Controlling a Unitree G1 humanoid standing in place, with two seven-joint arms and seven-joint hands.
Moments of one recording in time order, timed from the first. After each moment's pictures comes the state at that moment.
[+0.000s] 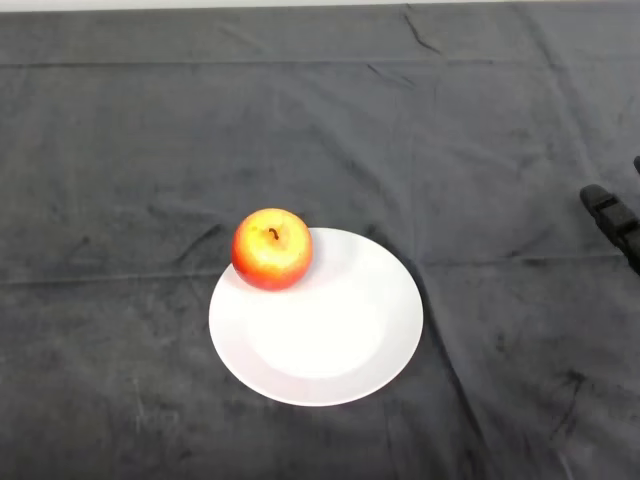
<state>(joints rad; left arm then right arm) -0.48 0.77 0.54 1.16 -0.25 -0.70 0.41 -0.80 -0.38 -0.70 1.22 0.74 0.48 0.49</state>
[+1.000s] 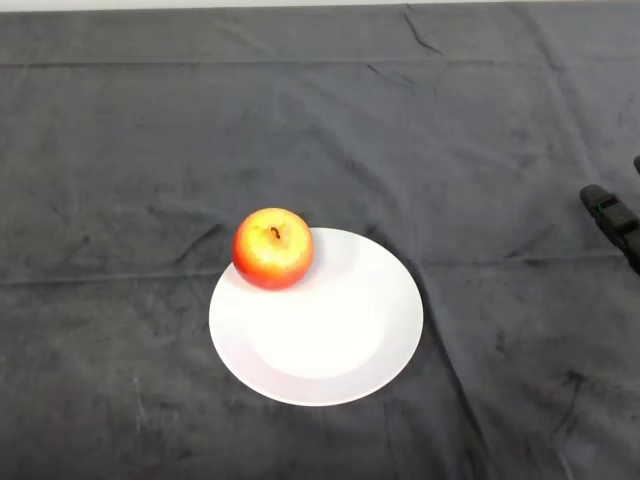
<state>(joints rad) -0.49 0.77 0.56 1.19 -0.25 -0.70 0.39 -0.80 -0.38 -0.70 1.22 0.74 0.48 0.49</state>
